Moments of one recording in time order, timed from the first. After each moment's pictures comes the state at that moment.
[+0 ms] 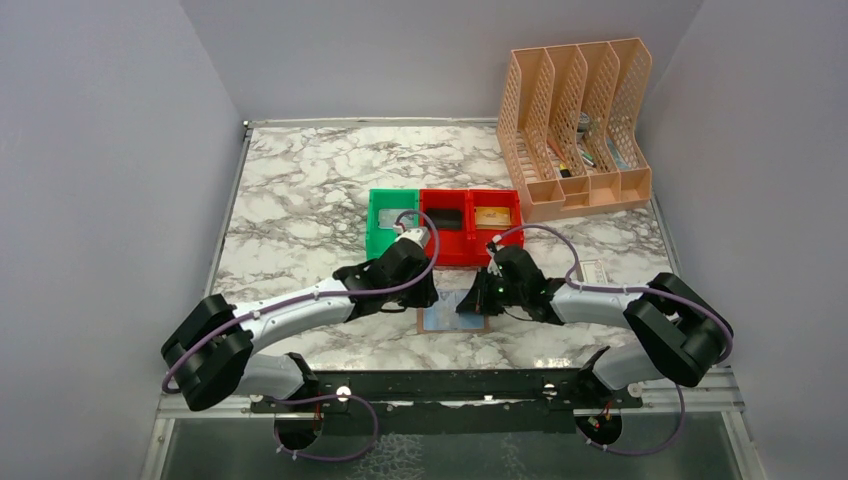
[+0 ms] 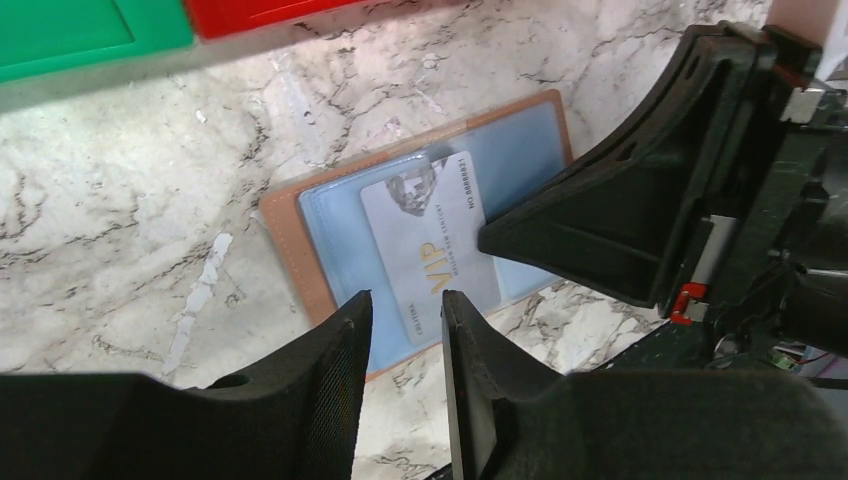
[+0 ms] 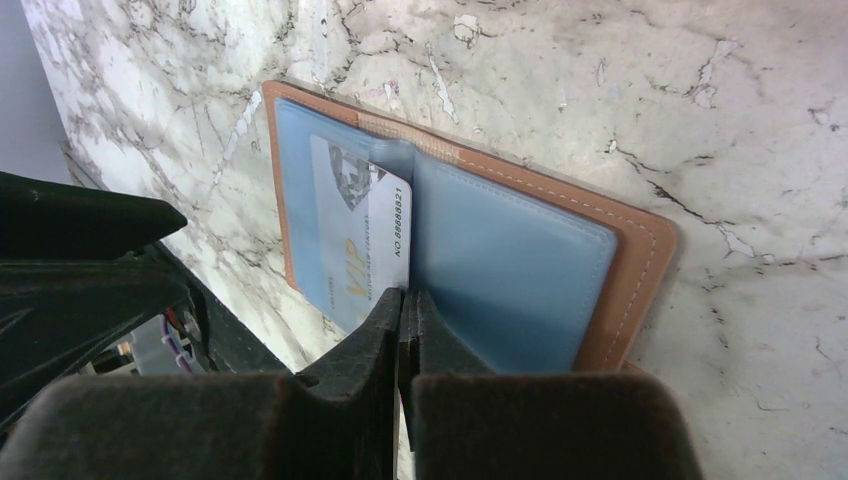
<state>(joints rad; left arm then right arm) -0.90 1.29 0.70 -0.23 -0.04 -0.74 0.72 1.43 0.45 0.21 -0.29 0.84</state>
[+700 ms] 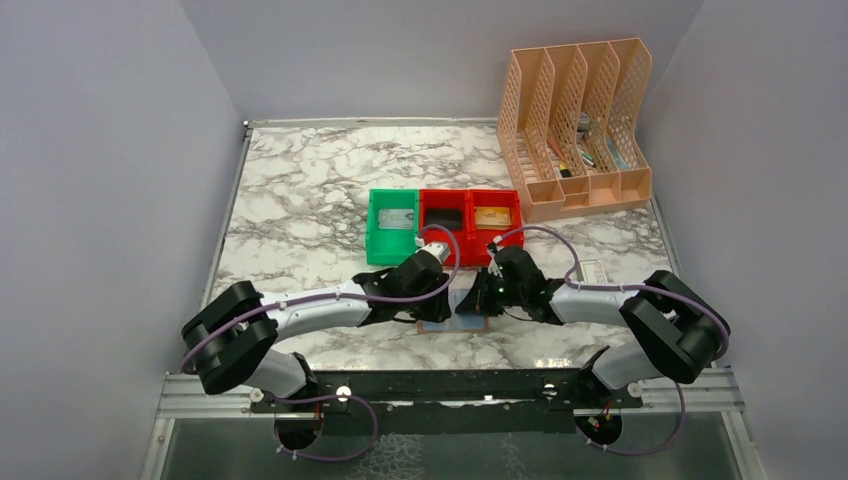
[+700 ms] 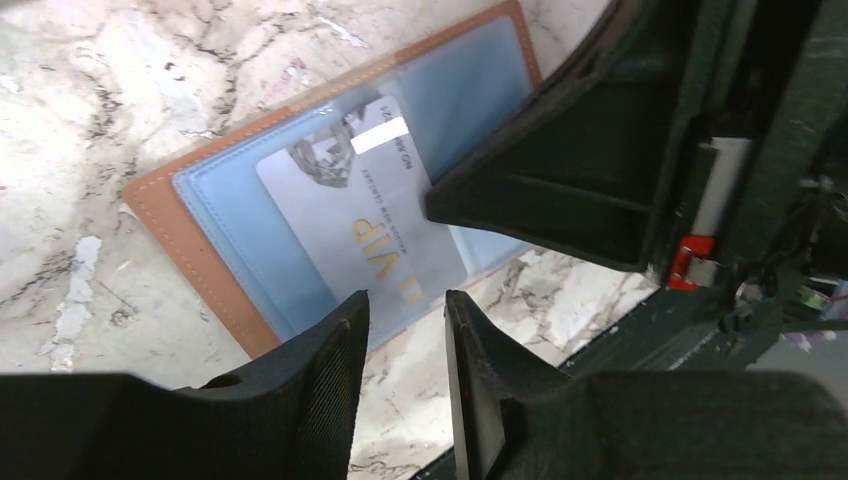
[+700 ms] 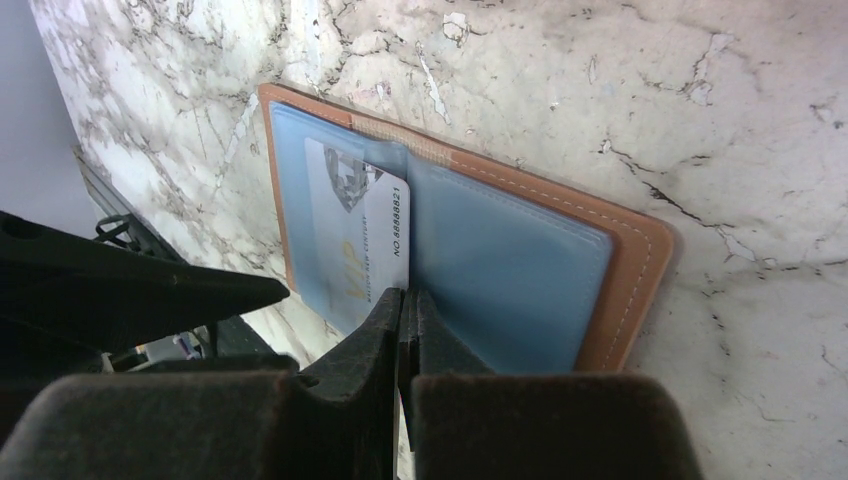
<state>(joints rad) -1.00 1.40 0.70 -0.14 0.03 -0.71 0.72 1.45 0.44 0.24 -0.31 0.87</state>
